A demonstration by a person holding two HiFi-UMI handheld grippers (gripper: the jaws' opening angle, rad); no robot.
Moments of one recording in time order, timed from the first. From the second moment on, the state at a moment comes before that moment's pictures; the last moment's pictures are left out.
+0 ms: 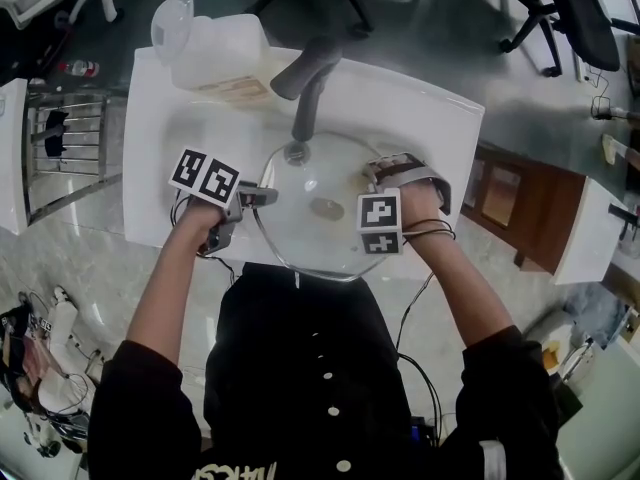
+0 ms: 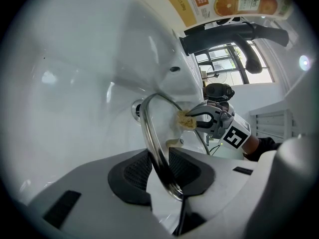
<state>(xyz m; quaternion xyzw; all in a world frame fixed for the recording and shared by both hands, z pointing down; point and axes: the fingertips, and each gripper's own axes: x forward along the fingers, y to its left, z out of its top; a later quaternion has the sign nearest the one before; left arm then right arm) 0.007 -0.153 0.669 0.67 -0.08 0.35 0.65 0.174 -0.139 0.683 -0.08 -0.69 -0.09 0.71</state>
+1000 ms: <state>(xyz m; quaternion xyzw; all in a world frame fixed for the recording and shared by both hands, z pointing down) 0.007 -0.153 0.670 0.67 -0.06 0.36 0.64 0.024 -0.180 0.658 0.03 -0.82 -0.31 0.49</state>
